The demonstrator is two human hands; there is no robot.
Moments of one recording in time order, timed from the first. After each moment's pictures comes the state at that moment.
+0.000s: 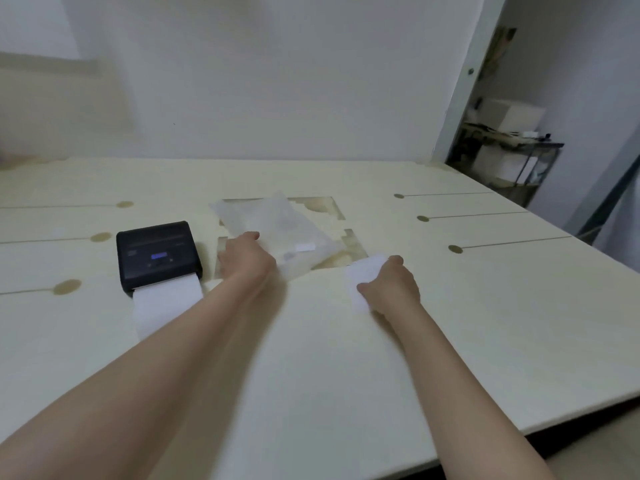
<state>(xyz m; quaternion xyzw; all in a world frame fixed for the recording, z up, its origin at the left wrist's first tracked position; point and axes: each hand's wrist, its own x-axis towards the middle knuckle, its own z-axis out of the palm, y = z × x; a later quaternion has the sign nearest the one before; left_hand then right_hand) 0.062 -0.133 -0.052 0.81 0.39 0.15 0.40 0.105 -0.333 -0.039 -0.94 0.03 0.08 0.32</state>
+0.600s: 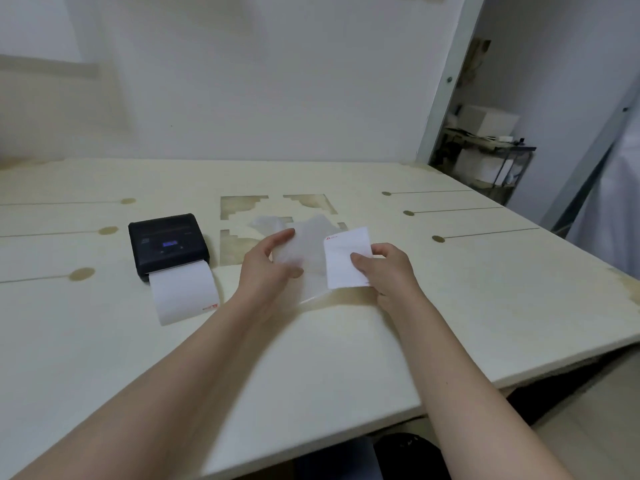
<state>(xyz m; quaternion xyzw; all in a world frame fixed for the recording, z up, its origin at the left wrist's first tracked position) -0.017 -0.182 -0.043 0.71 0.19 0.18 0.66 0.069 -0.348 -0.036 -0.77 0.00 0.08 0.63</state>
